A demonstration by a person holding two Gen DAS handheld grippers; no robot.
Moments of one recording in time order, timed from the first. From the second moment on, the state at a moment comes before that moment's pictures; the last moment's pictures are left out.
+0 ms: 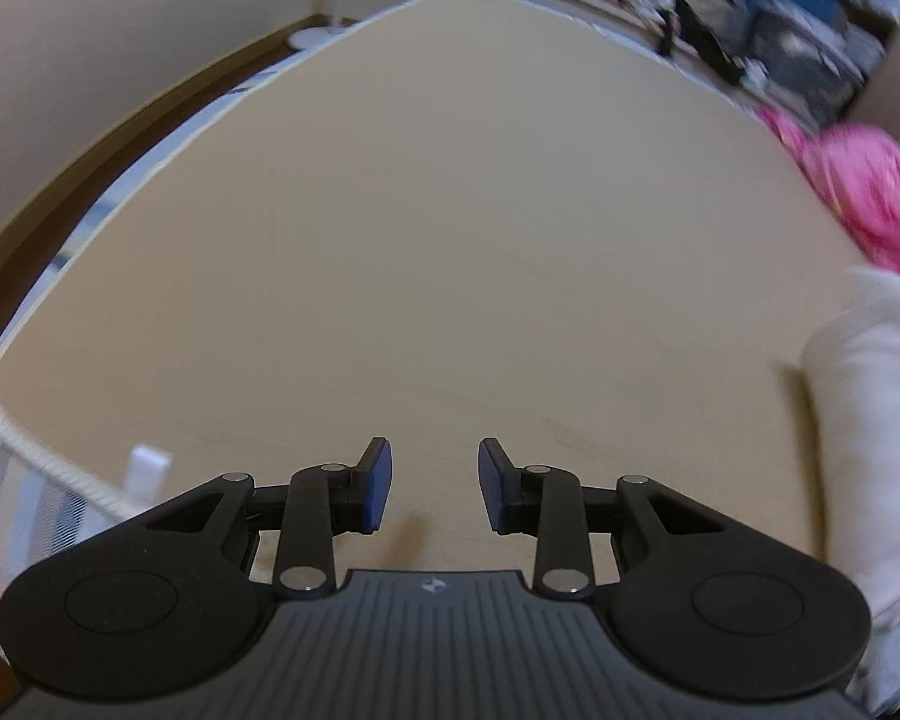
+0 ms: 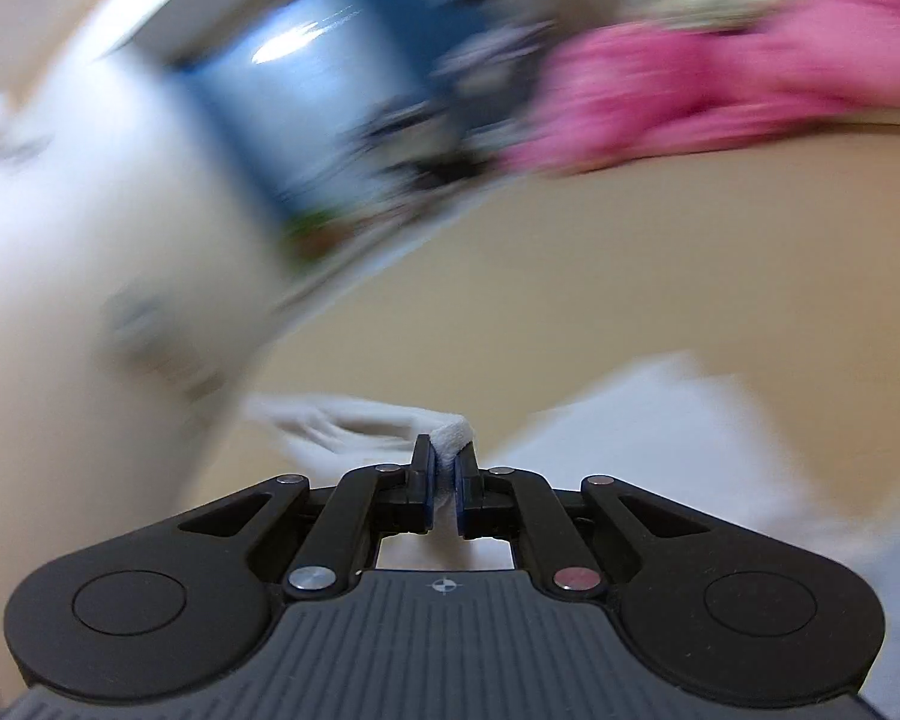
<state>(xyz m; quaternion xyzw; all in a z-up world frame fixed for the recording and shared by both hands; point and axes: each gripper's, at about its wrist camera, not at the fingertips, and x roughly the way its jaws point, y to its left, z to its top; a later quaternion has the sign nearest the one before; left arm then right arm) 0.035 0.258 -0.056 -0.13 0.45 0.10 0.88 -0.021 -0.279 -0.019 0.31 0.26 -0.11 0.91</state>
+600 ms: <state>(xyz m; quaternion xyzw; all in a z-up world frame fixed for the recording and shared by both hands) 0.043 -0.099 -0.062 0.06 0.34 -0.22 0.91 0.035 -0.400 -0.004 0.21 0.34 -0.01 0.92</state>
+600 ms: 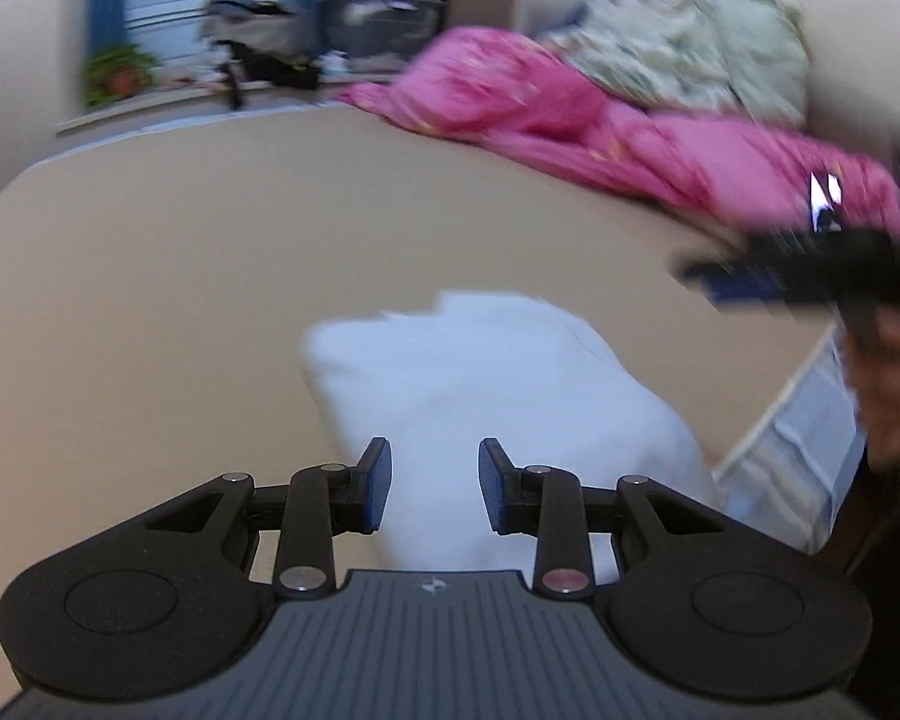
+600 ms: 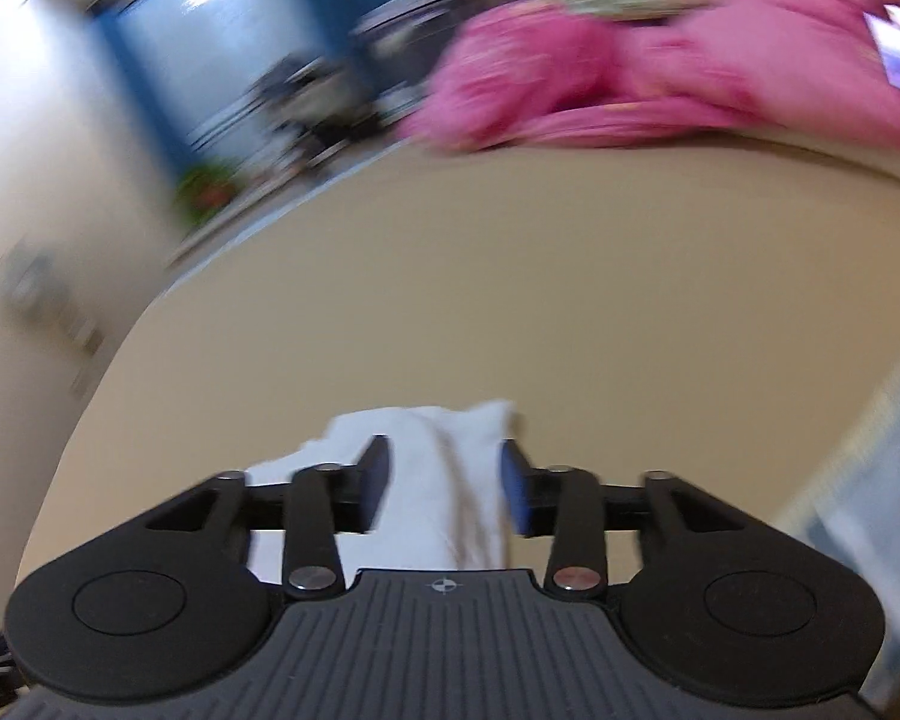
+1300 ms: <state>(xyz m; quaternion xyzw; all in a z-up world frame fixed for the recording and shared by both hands) 0.202 -0.110 -0.160 -0.11 0.53 -0.18 0.82 0.133 -0.401 -0.121 0.26 0.49 0.00 0.83</state>
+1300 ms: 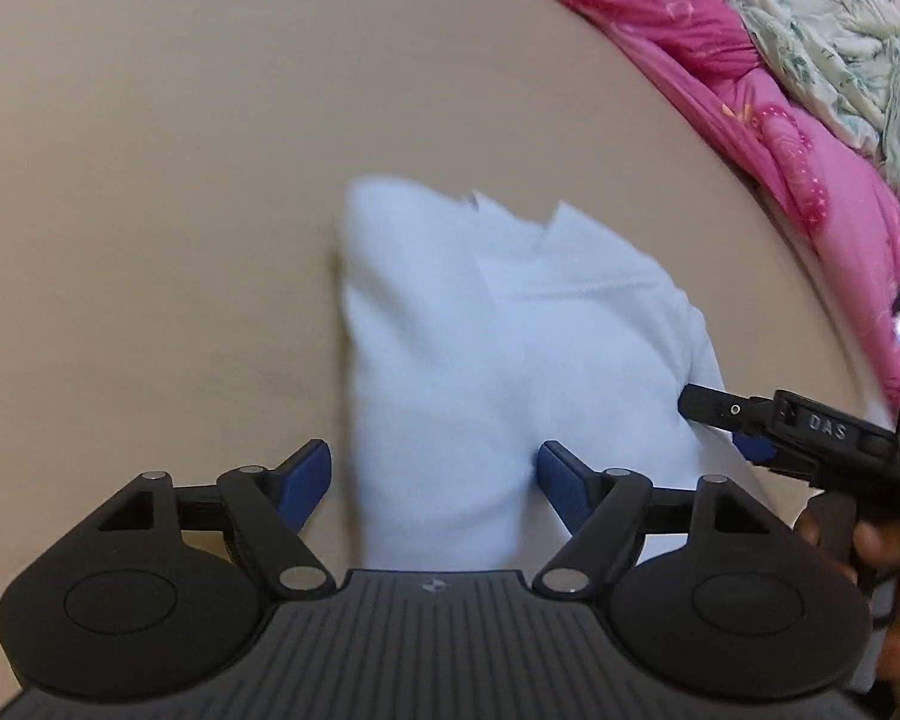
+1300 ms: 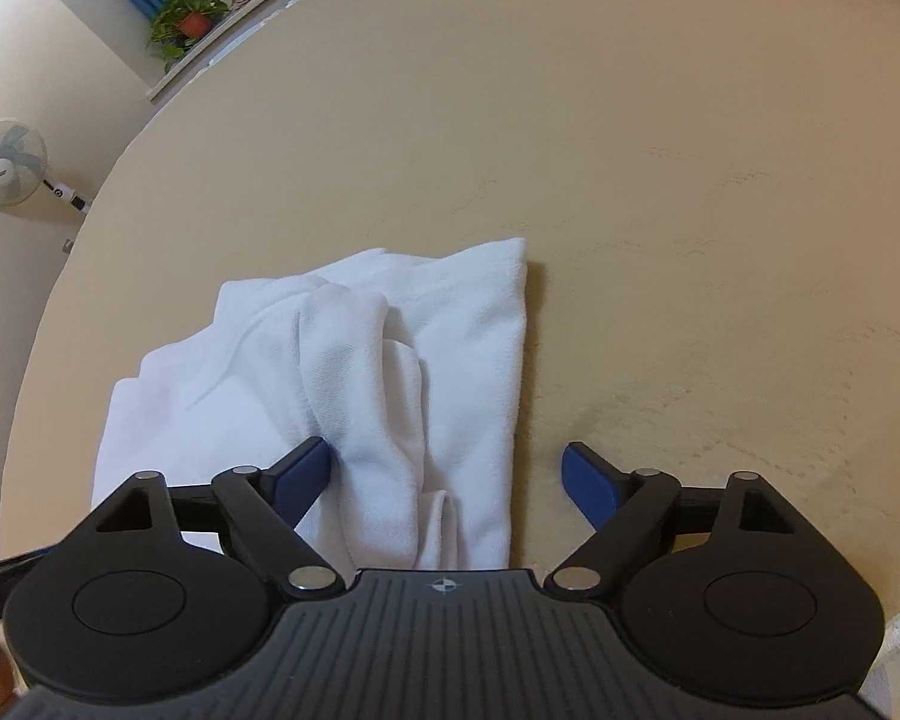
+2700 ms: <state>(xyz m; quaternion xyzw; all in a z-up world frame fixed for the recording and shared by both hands) 0.157 0.115 -0.087 -0.10 0.46 -0.08 0.88 0.171 -0.216 -0.100 0.21 0.47 0.14 0.85</state>
